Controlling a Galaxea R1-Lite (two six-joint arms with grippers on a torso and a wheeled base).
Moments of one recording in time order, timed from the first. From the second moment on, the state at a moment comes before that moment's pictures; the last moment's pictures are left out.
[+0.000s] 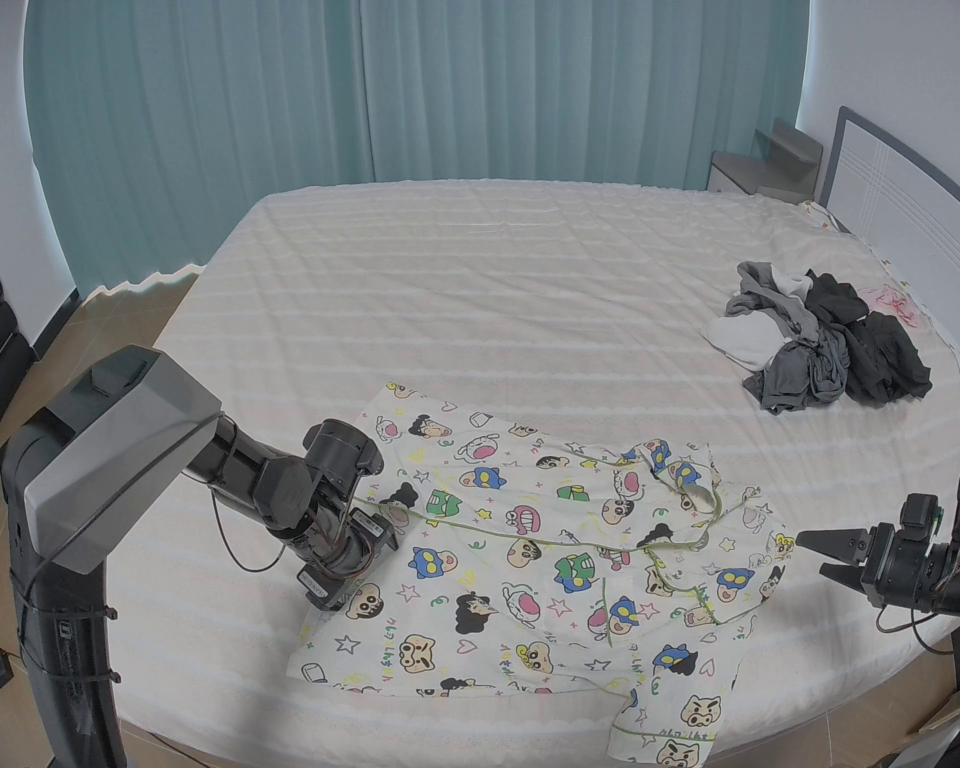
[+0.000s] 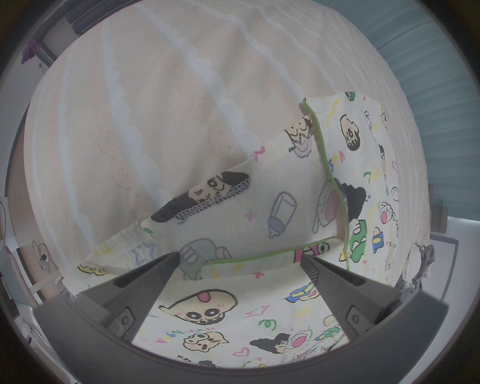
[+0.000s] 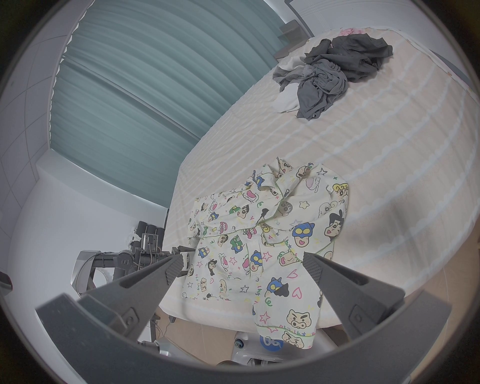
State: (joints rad) left arm -0.37 2.26 -1.25 0.15 0.00 -1.28; right arm -0.09 1.31 -0.22 -0.55 0.53 0.55
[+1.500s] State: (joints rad) left arm -0.50 2.08 -1.21 0.15 0.39 -1.10; right arm -0.09 1.31 -0.22 -0.55 0.53 0.55
